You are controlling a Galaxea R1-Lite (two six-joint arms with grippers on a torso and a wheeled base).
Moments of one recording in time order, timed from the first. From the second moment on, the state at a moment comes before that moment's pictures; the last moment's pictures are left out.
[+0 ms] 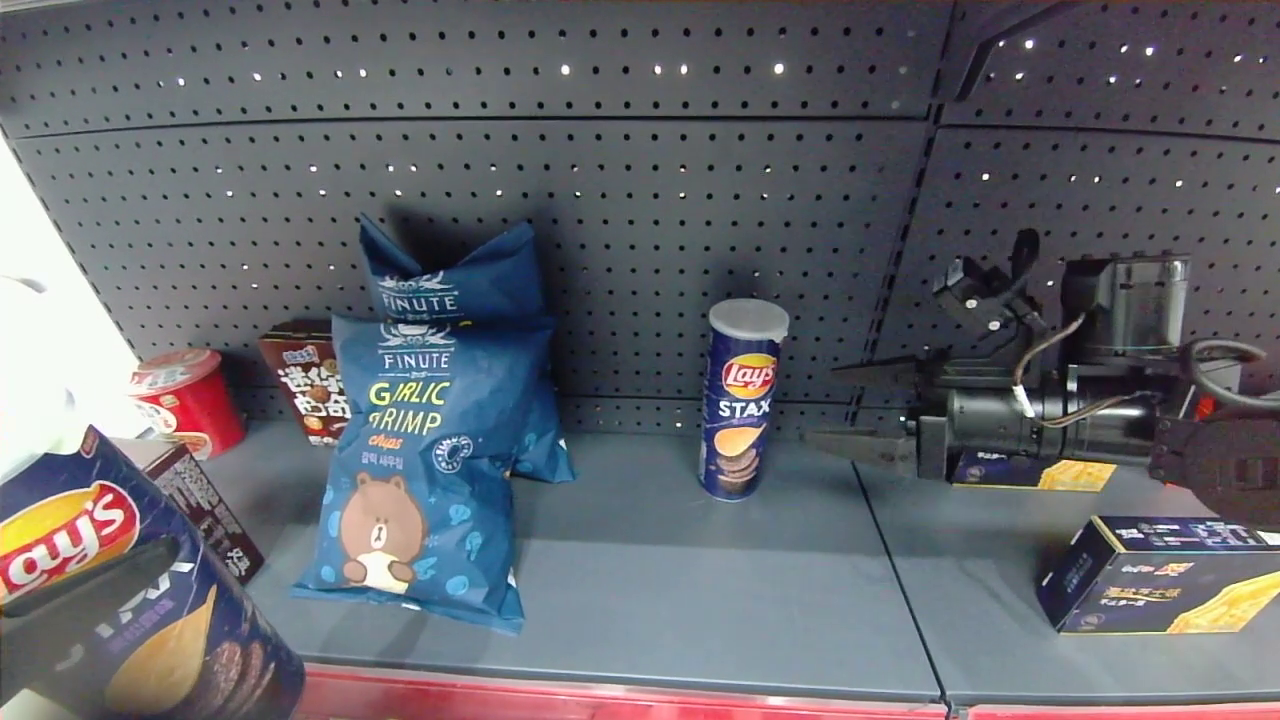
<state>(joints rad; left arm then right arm) -0.26 0.77 -0.57 -0.03 -0.10 0.03 0.32 1.72 -0.99 -0.45 0.73 -0.25</state>
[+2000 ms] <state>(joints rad) -0.26 0.75 -0.52 -0.03 -0.09 0.03 0.38 2.13 -1.30 -0.52 0.72 -0.28</state>
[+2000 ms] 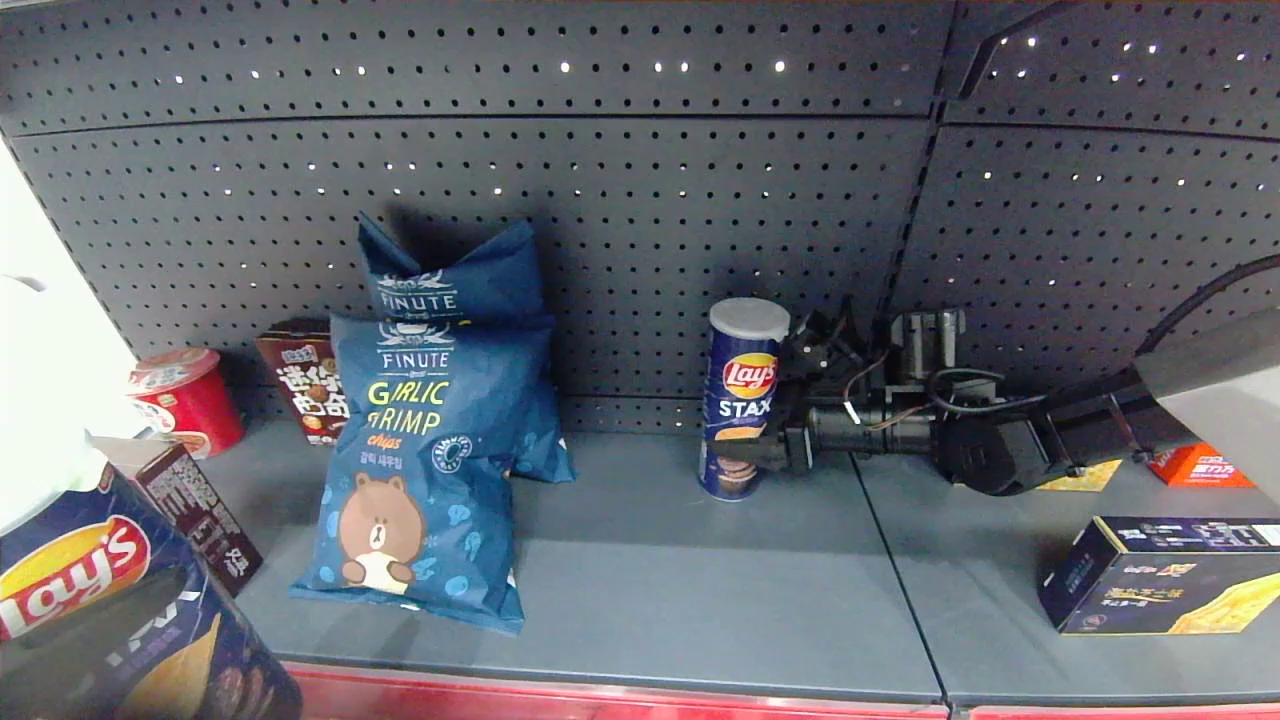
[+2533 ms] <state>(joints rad) -0.25 0.75 -0.52 -0.03 -0.09 0.03 0.40 2.13 -1.29 -0.51 0.68 -0.27</state>
